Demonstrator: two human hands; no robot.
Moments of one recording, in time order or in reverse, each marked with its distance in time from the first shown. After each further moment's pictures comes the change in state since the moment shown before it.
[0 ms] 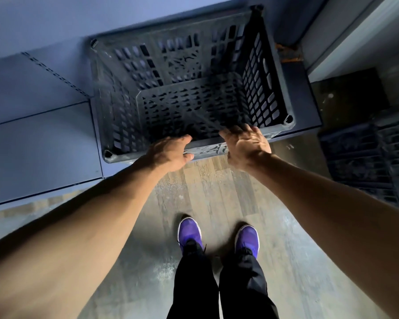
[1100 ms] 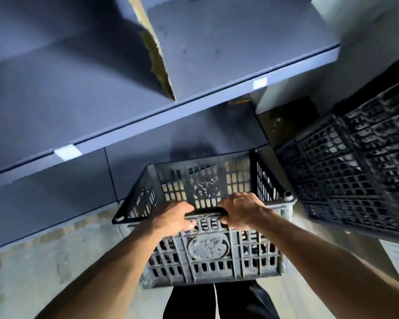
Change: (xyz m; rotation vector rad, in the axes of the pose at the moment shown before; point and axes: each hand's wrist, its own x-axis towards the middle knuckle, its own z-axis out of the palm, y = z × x) left_hand -0.236 0.123 -0.079 -0.076 -0.335 0.046; right_hand -0.251 0.016 -0.103 0.081 -0.324 -0.101
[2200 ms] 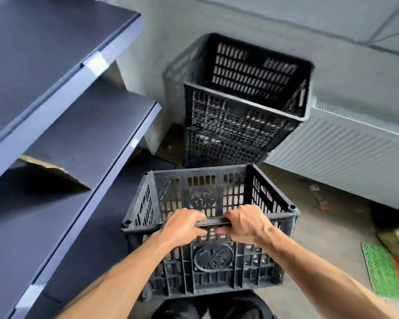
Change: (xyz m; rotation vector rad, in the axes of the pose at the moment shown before) left_hand -0.125 0.136 -0.045 0.618 -0.039 0.800; right_hand -0.234 -0.080 0.034 0.308 0.511 0.744
